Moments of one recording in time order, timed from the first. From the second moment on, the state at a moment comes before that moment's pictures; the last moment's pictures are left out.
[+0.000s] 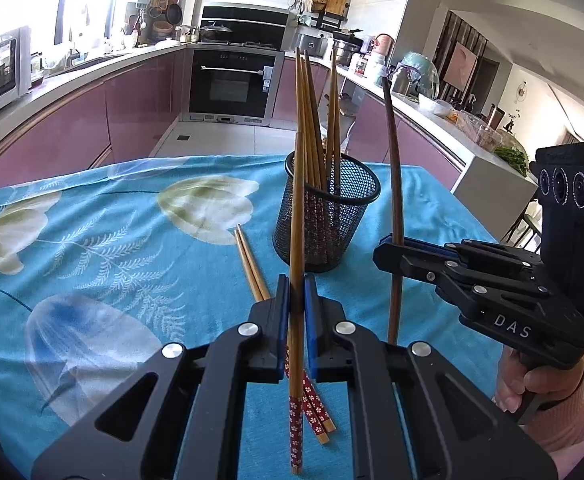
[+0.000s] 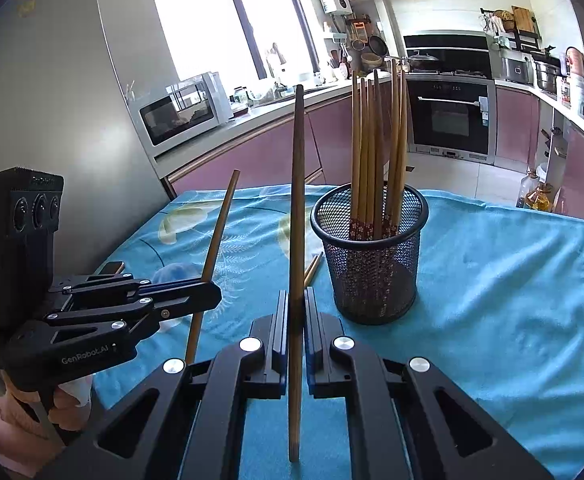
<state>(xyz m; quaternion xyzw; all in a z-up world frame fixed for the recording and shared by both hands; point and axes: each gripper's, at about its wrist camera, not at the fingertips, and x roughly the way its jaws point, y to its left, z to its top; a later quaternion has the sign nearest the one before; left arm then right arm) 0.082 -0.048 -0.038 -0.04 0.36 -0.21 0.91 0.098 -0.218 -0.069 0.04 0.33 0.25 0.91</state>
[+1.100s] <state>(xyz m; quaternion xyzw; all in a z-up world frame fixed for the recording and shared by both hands) 0.085 -0.055 -0.022 -0.04 0.34 -0.22 0.91 0.099 -0.223 -0.055 0.04 0.31 0.24 0.92</state>
